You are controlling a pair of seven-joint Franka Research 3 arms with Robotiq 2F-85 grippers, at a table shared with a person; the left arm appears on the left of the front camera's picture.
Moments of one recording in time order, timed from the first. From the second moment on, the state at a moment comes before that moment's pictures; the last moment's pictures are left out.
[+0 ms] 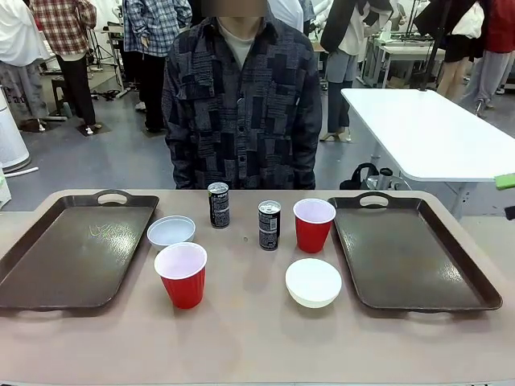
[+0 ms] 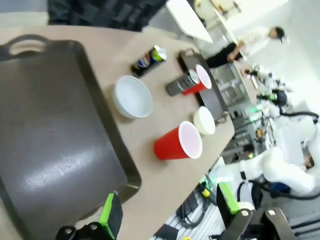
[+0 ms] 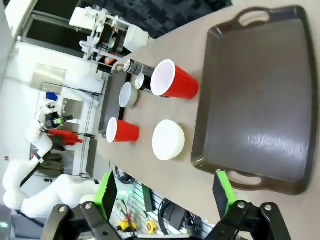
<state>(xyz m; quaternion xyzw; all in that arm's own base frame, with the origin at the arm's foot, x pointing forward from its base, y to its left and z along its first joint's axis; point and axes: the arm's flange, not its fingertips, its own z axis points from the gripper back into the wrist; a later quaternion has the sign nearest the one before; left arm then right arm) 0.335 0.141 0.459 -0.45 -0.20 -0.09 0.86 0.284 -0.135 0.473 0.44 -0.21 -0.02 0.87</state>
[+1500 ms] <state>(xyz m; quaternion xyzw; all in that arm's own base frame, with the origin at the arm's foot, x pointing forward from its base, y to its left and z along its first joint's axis) 0.337 0.177 0.451 -0.43 -0.19 -0.05 0.88 0.286 -0.161 0.461 0.44 -0.16 -0.02 0.88</state>
